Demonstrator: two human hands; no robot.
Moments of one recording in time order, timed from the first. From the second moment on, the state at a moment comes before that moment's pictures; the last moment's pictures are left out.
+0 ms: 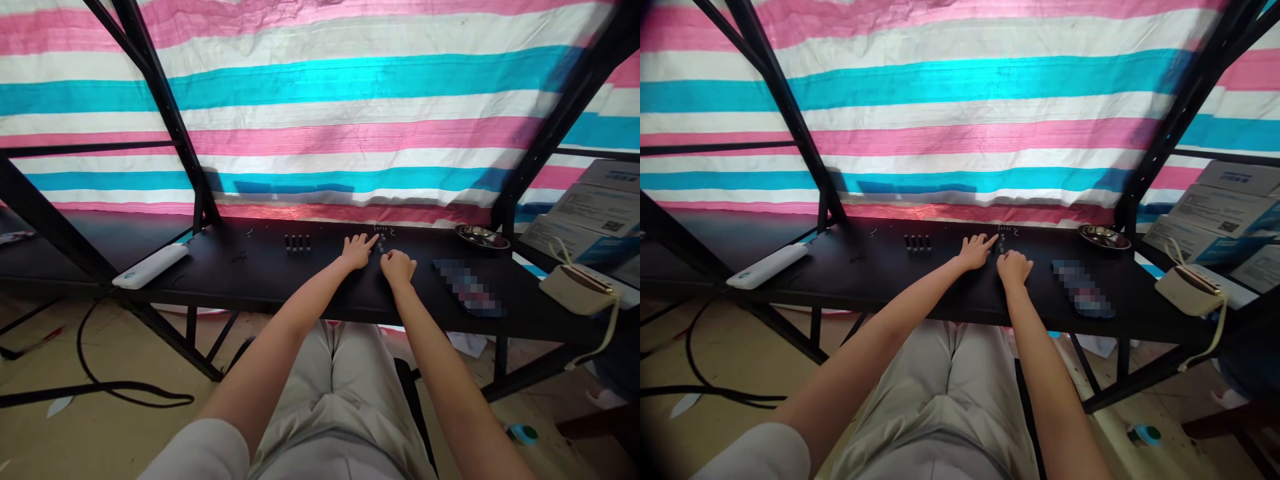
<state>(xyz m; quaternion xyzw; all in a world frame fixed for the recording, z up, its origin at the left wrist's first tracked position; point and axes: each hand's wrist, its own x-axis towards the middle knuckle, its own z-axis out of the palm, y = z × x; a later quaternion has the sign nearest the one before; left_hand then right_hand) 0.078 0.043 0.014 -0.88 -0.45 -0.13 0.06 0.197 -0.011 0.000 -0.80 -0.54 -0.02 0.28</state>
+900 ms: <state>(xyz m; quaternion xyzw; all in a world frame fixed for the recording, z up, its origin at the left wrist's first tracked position) -0.006 0.014 0.006 -0.79 -0.47 -0.40 0.00 0.204 0.022 -0.011 -0.82 -0.49 0.07 0.29</state>
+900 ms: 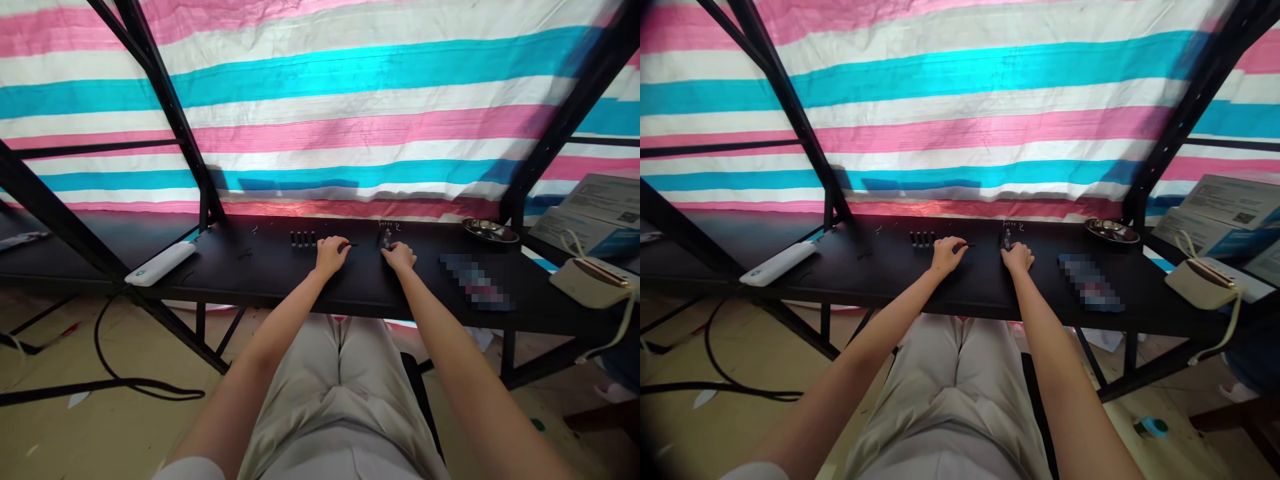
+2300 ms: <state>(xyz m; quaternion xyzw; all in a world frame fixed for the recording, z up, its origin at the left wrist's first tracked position) -0.016 0.018 0.003 -0.79 -0.46 -0.41 -0.04 0.161 -0.002 0.000 -0.67 -0.72 -0.10 0.15</state>
